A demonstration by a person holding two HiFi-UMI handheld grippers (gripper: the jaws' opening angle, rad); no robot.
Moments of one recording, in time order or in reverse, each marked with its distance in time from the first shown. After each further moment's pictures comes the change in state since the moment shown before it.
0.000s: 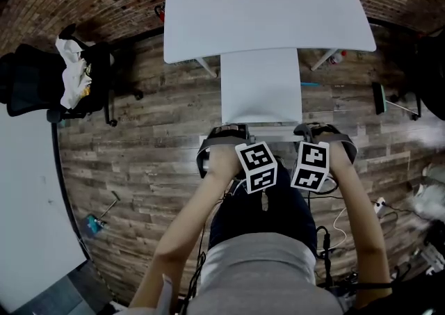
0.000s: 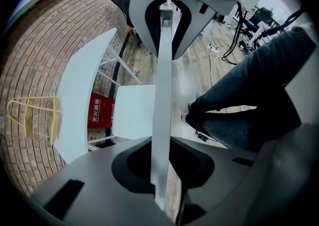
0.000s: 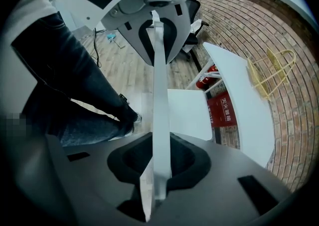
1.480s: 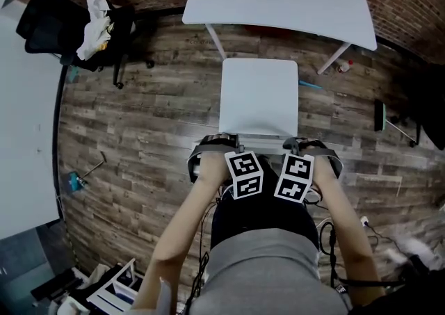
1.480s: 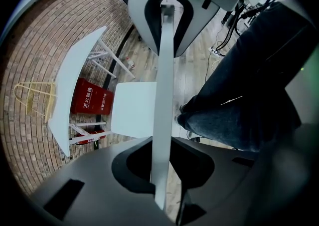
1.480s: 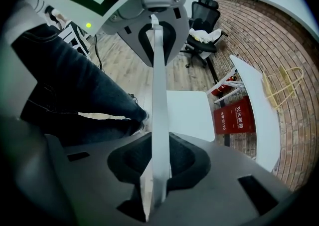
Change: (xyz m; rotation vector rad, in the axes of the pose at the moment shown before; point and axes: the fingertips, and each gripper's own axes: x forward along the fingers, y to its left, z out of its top) left arm -0.031 -0.164 0.024 -0.144 0.063 -0.035; right arm -0.031 0.146 -0.033 -0.131 -0.043 0.061
